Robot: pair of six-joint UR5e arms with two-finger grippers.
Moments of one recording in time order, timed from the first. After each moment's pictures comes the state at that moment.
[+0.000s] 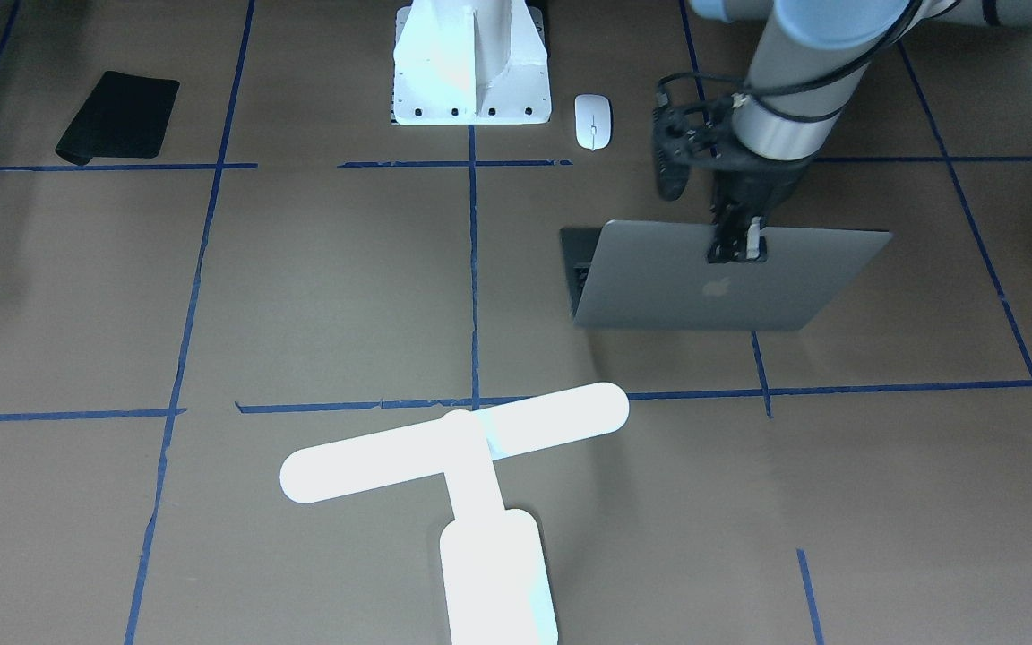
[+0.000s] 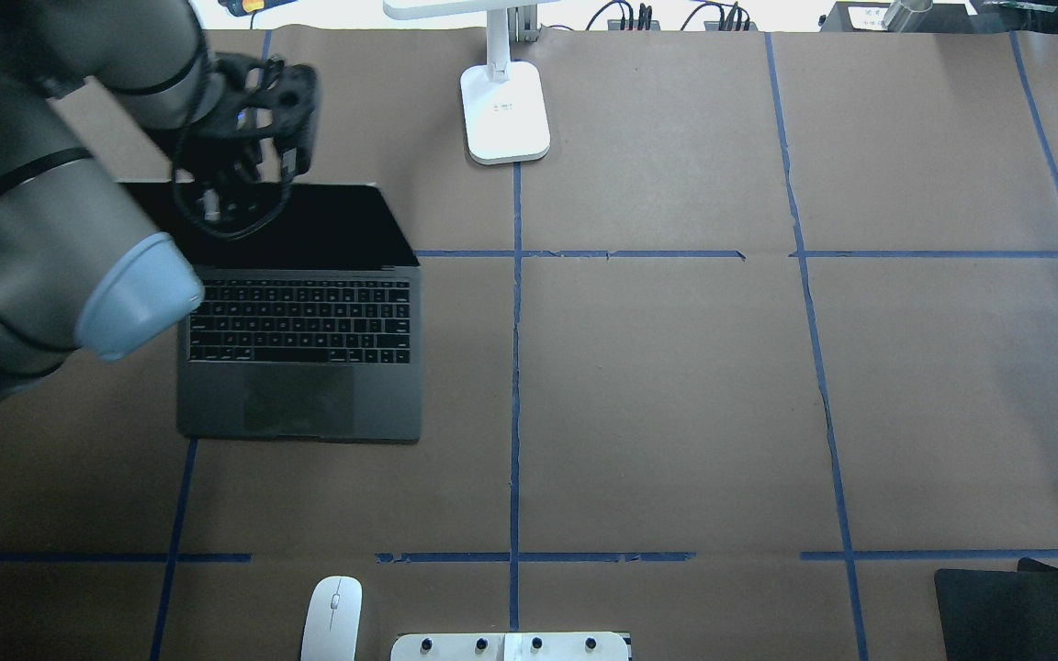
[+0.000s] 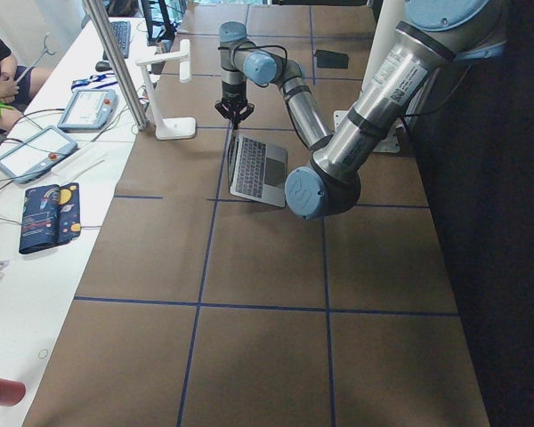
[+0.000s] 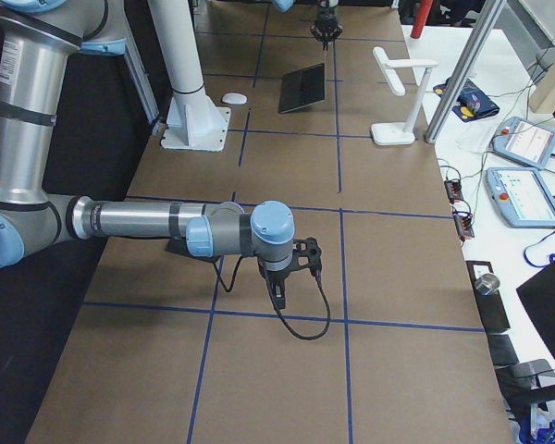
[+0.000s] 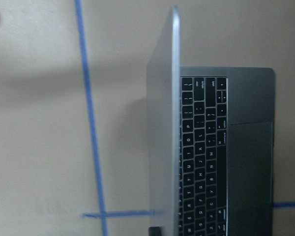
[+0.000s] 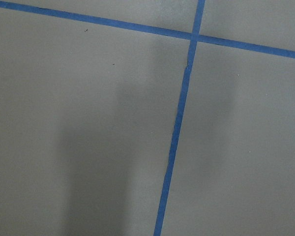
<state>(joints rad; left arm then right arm) -0.88 -2.27 -1.82 -1.25 -2.07 0.69 1.51 -1.85 1.86 -1.49 2.36 -0.07</state>
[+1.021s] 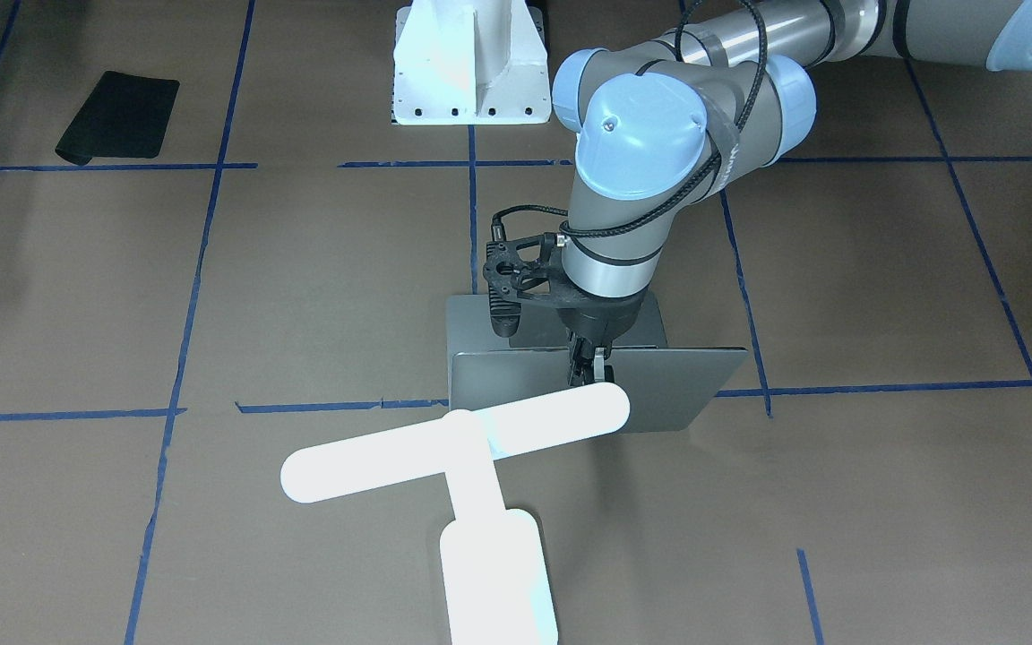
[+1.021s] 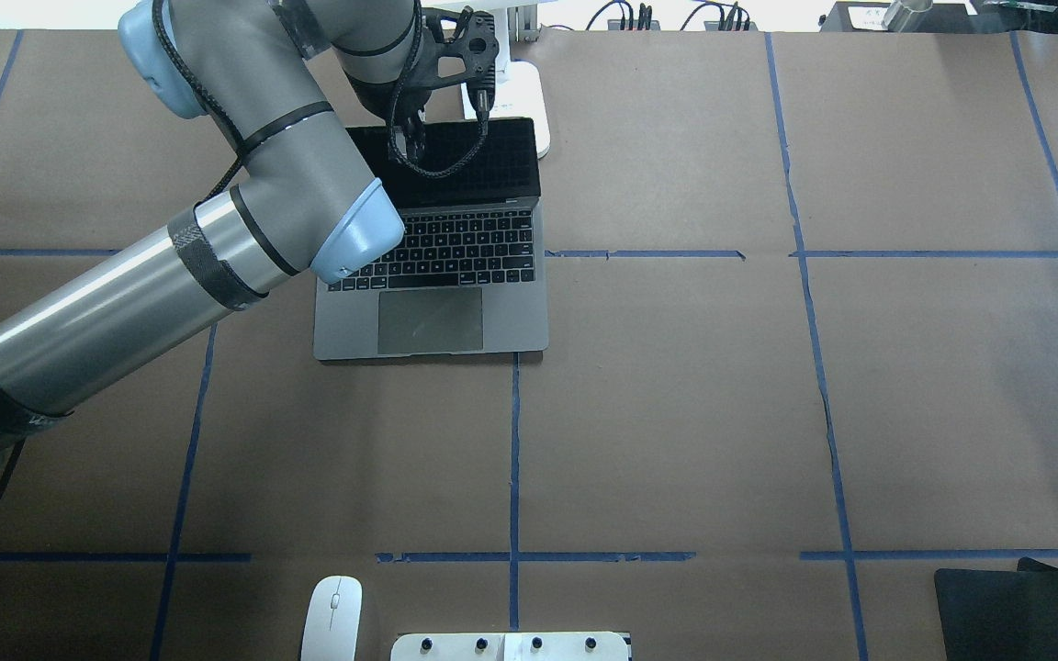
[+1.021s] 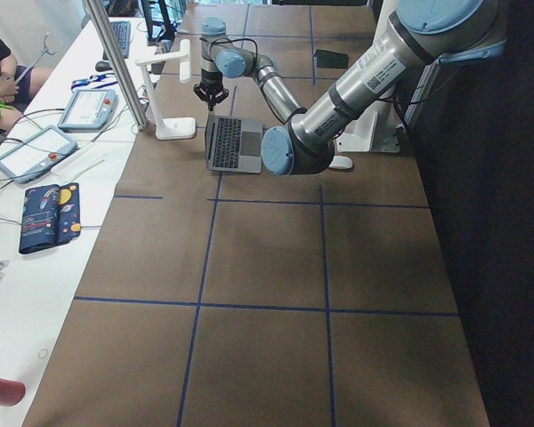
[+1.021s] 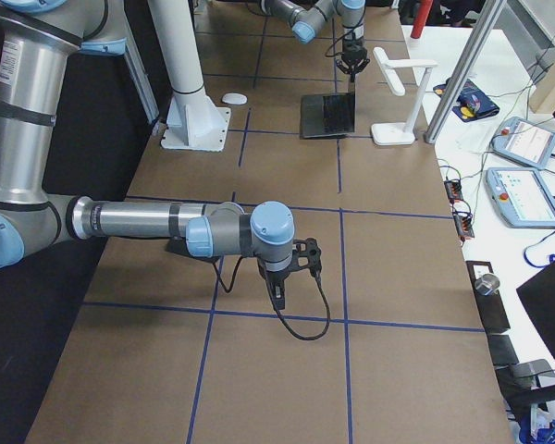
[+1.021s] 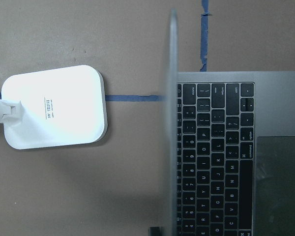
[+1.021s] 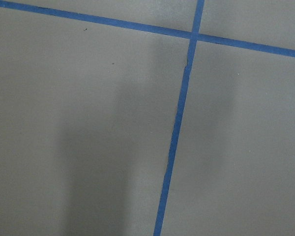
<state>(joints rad) -0.81 -2.51 -1.42 -1.55 -1.97 0.55 1.51 -1.85 1.86 -1.49 2.36 -0.07</state>
